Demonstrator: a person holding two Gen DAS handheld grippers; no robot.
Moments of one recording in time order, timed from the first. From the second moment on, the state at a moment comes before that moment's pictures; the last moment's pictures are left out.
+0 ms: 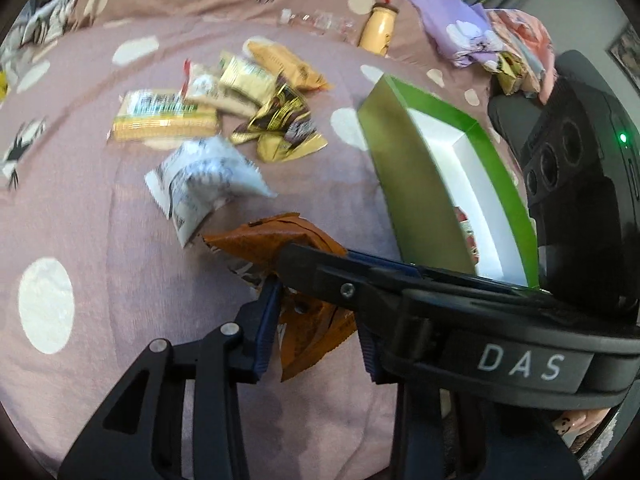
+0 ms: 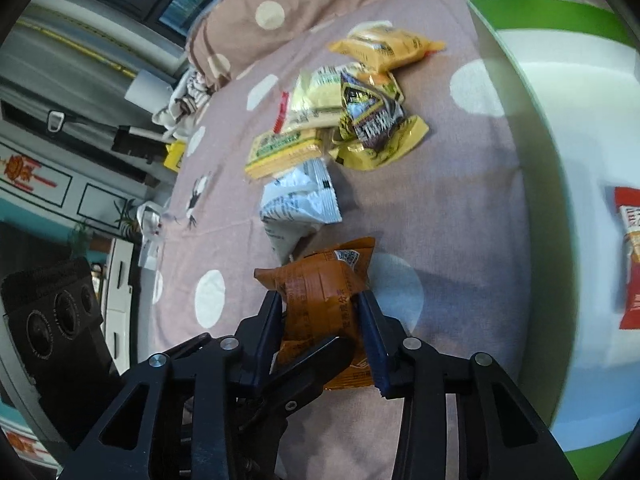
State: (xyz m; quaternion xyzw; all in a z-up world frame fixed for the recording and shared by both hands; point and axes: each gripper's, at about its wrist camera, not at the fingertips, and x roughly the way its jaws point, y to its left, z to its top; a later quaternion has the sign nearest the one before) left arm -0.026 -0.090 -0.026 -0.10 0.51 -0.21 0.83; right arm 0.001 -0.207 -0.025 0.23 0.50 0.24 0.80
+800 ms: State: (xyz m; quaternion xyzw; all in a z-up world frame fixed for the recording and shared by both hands) left arm -0.020 -0.209 0.069 0.00 0.38 -0.34 0.86; right arm -0.041 -0.337 0.074 0.29 0.33 0.14 0.89
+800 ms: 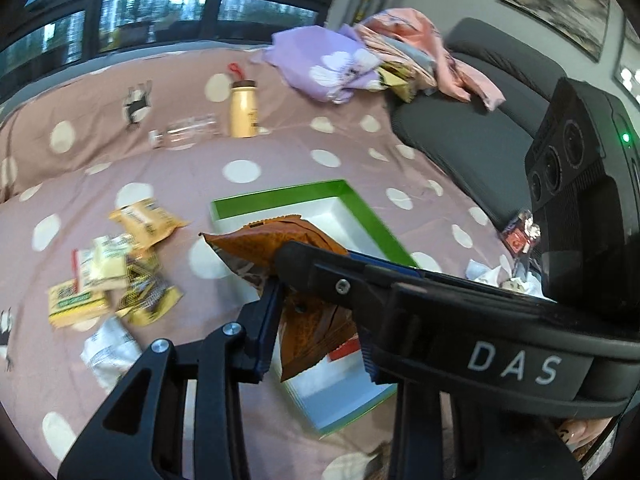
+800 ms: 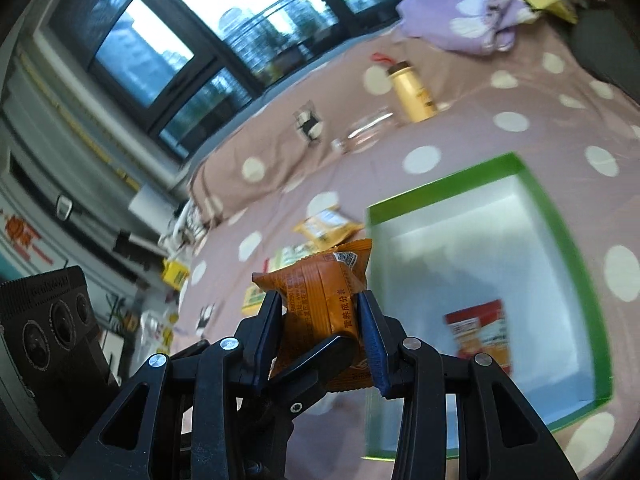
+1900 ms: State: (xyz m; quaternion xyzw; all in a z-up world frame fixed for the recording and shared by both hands) left arm 0.027 -0.295 -0.008 0.03 0.45 -0.39 0.80; right arm -0.012 -0.424 -0.016 0.38 0.36 0.04 0.85
